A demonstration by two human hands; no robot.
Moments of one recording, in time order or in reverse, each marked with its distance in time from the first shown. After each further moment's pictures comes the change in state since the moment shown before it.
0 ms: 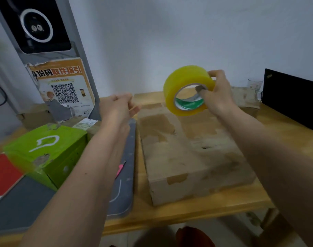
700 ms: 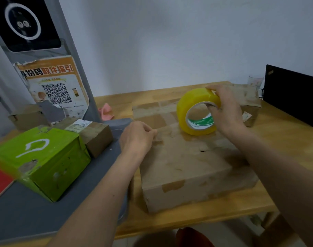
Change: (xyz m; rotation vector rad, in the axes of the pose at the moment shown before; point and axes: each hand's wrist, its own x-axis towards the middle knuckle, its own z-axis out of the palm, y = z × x) left_hand -0.003 -0.071 0.010 1.152 -0.242 0.191; right_hand -0.001 0.066 -0.016 -0.454 0.015 -0.173
